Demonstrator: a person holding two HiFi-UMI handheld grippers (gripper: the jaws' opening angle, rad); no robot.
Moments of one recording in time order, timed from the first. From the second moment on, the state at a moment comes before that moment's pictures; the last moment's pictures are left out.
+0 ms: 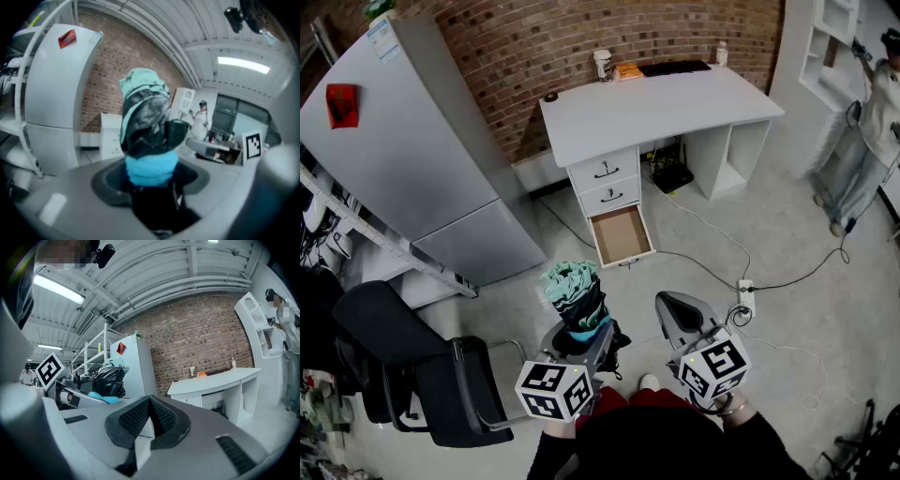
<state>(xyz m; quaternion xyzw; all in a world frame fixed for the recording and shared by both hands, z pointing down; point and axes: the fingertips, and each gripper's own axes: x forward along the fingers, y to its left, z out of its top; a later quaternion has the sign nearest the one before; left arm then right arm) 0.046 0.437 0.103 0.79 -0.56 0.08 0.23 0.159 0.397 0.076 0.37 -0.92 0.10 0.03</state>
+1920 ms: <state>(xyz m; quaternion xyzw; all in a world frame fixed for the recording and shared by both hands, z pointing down) -0.060 0.204 0.124 0.77 -0.58 0.07 0.26 0.125 0.173 0.110 0.41 -0.89 0.19 0.04</state>
